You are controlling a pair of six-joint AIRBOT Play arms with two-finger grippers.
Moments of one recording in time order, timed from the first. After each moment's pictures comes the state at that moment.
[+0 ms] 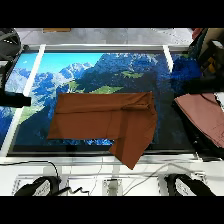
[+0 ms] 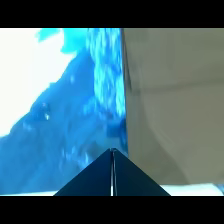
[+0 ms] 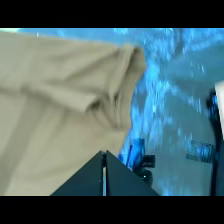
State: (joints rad) left arm 0.24 -1.02 1.25 1.49 -1.29 -1.16; right arm -0.18 -0.97 1.36 -1.26 1.38 1.28
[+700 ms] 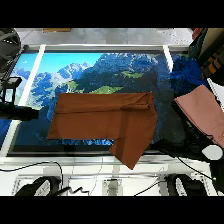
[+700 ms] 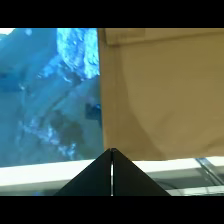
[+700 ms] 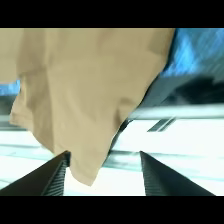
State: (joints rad) left arm 0.24 -0.98 1.04 1.45 -1.25 -1.18; right arm -0.21 -0.46 0.33 -0.97 1.29 1.55
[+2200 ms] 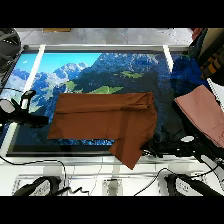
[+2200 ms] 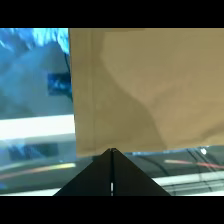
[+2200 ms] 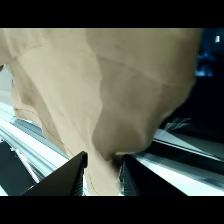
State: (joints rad) left arm 0.27 -1.12 0.91 1.40 -1.22 -1.19; right arm -0.18 -1.18 0.24 -0.60 1.06 1.06
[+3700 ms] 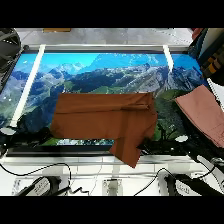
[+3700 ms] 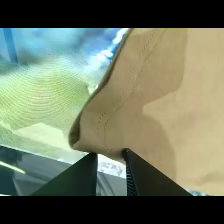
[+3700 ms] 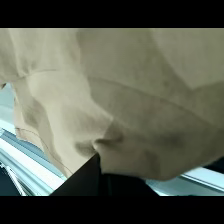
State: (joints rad) left arm 0.54 -1.12 0.54 1.05 -0.94 -1.27; right arm -0.05 -1.18 0.24 -0.50 0.92 1.05
